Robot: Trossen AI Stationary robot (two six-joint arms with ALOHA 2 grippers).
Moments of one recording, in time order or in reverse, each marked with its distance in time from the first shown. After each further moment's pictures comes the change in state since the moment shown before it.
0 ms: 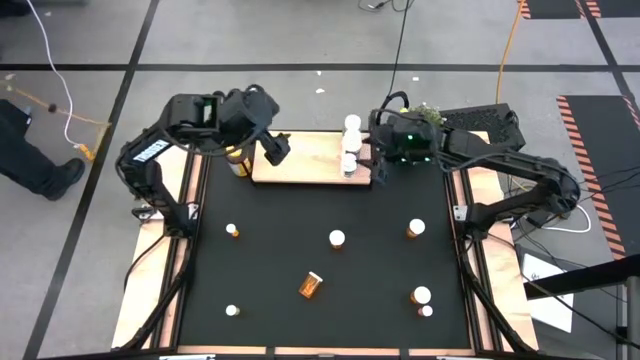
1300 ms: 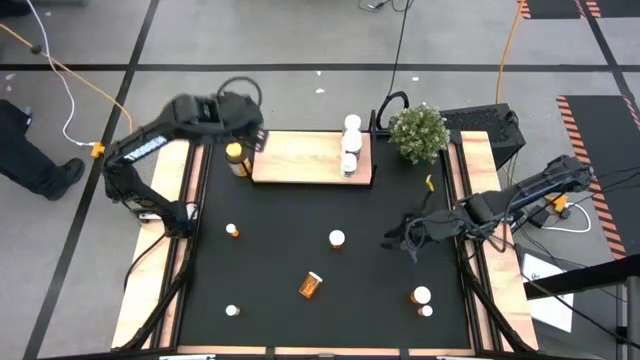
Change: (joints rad) left arm 0.259 -0.212 -0.493 -0.069 0.013 -0.383; right arm 0.705 -0.316 -0.547 0.186 0.250 0.968
